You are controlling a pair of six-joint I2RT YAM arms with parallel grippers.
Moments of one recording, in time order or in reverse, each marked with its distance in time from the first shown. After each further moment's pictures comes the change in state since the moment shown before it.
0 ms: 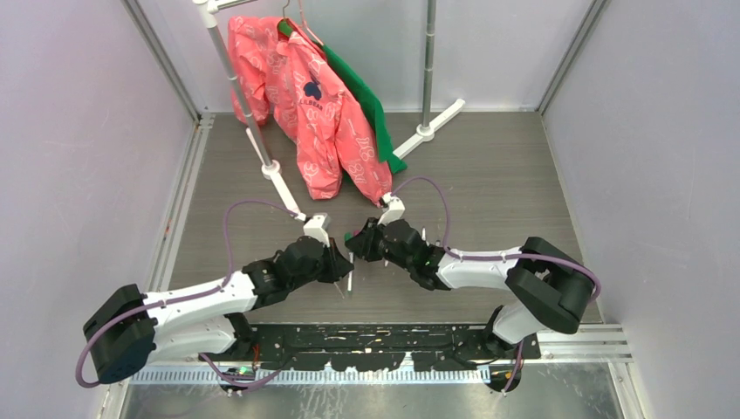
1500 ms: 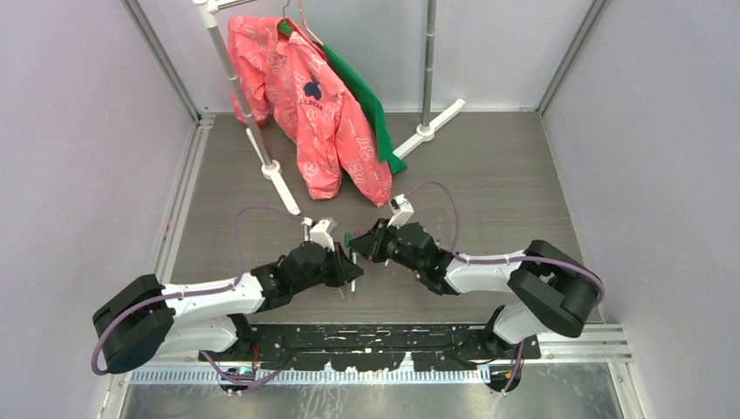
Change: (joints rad) left arm -0.007 0.092 -0.074 0.216 0.067 -0.055; right arm -0.043 -0.013 -0.099 0.178 -0.081 0.087
